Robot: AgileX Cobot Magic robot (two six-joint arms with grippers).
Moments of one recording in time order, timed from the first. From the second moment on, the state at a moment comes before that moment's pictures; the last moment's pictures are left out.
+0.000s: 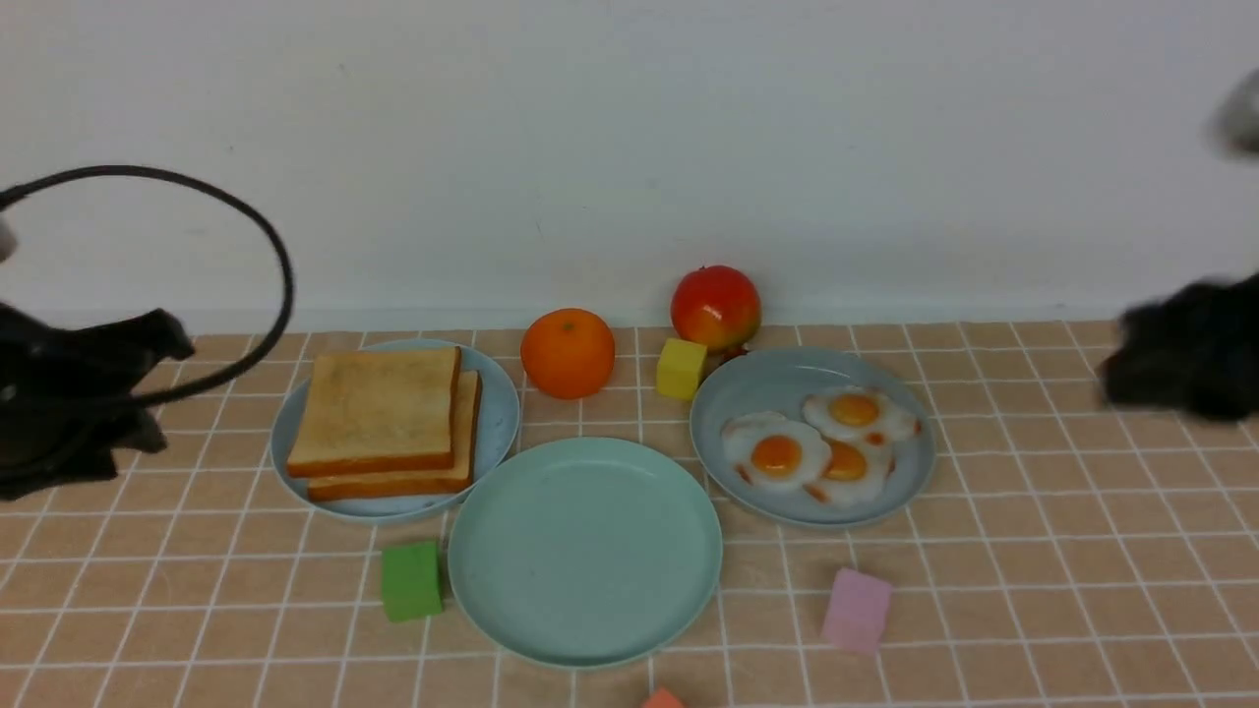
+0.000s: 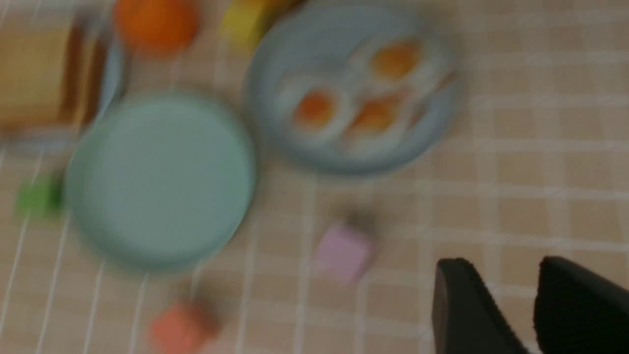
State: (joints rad) right arm 0.24 1.19 -1.06 0.29 0.86 -0.02; left arm 0.02 1.37 -0.99 -0.07 0.65 -0.46
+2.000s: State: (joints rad) right arm 0.44 1.26 -1.06 0.54 1.04 -0.33; left arm 0.13 1.82 -1.59 -0.76 1.10 0.36
